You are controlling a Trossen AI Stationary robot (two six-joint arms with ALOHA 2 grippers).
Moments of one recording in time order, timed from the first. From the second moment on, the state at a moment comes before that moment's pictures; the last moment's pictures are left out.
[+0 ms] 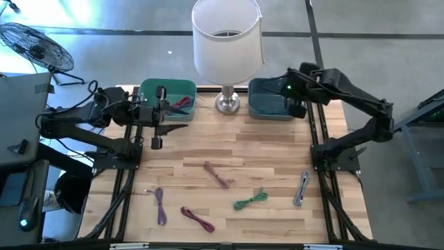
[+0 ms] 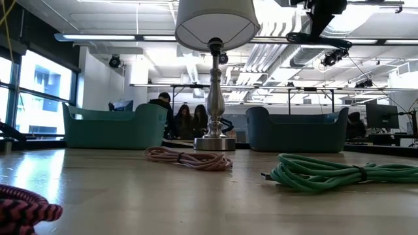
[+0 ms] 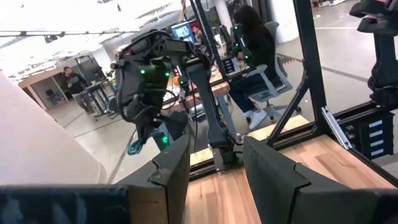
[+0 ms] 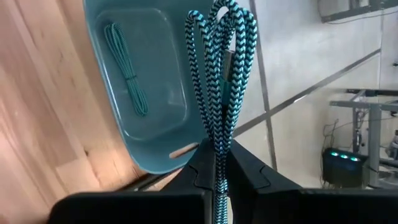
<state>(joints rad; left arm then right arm) -0.05 0.91 1.21 -0.25 -0.01 0.37 -0.39 1.35 1.64 -1.52 0.59 -0.25</state>
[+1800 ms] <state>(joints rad) -0.05 0.91 1.21 -0.32 0.02 0.34 -0.52 1.45 1.64 -1.56 0.09 -0.20</state>
